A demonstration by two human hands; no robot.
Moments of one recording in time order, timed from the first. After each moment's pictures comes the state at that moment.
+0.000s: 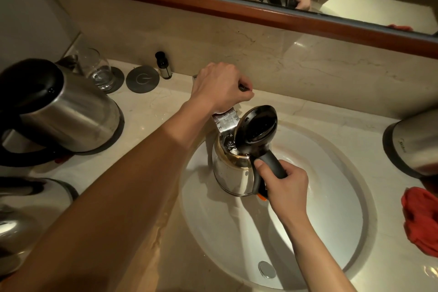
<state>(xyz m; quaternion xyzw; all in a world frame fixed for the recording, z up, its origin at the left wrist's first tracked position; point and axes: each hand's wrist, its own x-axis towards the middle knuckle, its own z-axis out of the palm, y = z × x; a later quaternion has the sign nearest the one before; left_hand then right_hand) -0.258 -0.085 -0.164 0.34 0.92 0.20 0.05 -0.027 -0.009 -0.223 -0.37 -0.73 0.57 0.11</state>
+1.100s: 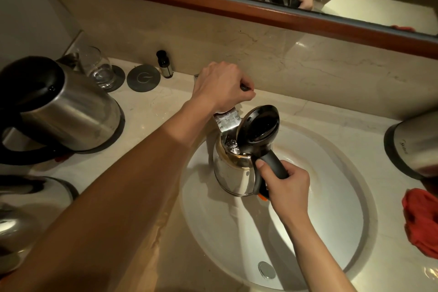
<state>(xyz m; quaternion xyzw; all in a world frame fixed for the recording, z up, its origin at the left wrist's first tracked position) -0.259 -0.085 -0.165 0.35 0.92 0.20 0.04 -0.027 -0.011 -0.222 -0.37 -0.72 0.58 0.12</state>
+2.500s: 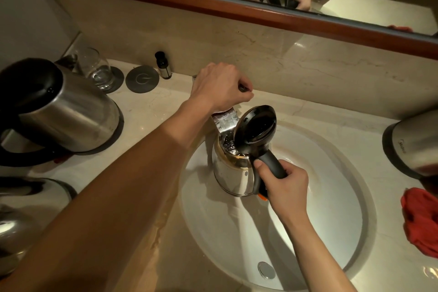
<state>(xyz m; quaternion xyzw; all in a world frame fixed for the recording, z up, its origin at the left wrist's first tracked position) -0.261 -0.084 -0.165 0.35 0.92 0.19 0.04 -0.027 -0.008 -0.224 -0.36 -0.73 0.56 0.12</state>
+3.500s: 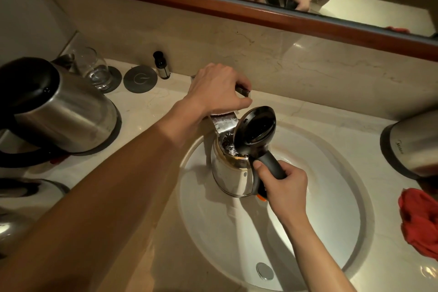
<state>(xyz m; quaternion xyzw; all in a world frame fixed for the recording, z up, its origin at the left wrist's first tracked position) -0.259 -0.092 -0.162 0.39 0.90 0.20 0.04 -0.026 -0.006 -0.232 -0.36 -0.73 0.57 0.12</state>
